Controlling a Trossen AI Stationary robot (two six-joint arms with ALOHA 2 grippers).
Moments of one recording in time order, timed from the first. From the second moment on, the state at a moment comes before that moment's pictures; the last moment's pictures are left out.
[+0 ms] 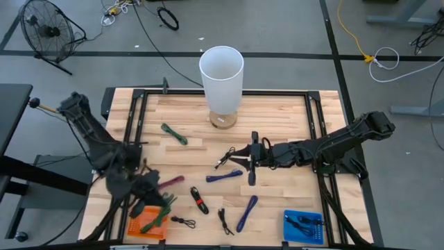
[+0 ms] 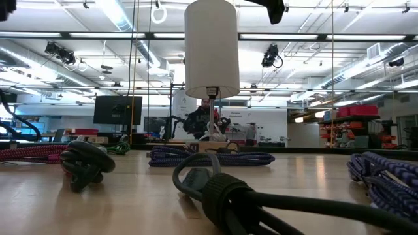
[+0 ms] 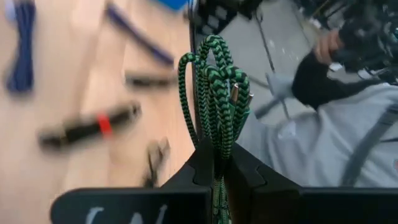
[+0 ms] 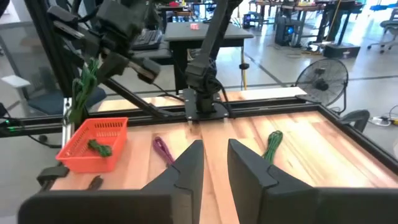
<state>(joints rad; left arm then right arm) -0.90 0.97 0.77 -0.31 -0.34 -0.96 0.30 1.38 0.88 0.33 0.38 0.10</state>
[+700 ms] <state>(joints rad) -1.05 1.11 0.77 -0.63 -0.17 -1.47 0.29 1.38 0.88 0.32 0.38 0.09</state>
